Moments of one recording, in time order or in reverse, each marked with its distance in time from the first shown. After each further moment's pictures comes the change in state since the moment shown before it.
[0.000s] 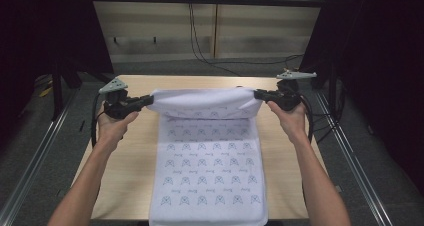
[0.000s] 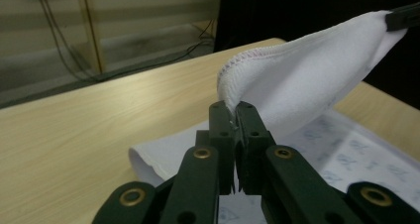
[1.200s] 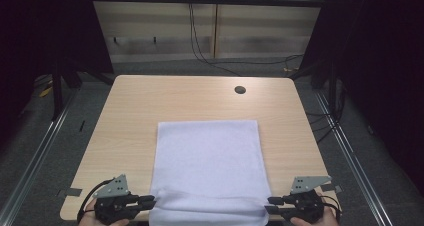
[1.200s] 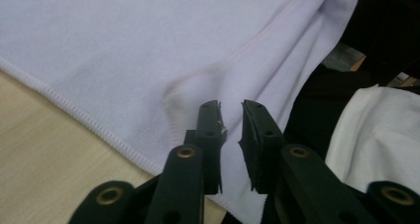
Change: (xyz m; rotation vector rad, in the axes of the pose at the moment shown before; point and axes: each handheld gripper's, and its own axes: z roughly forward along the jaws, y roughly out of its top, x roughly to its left) left arm -0.121 -0.156 -0.090 0.308 -0.326 0.079; right arm 0.102 -0.203 -0.117 0.329 0.329 -0.050
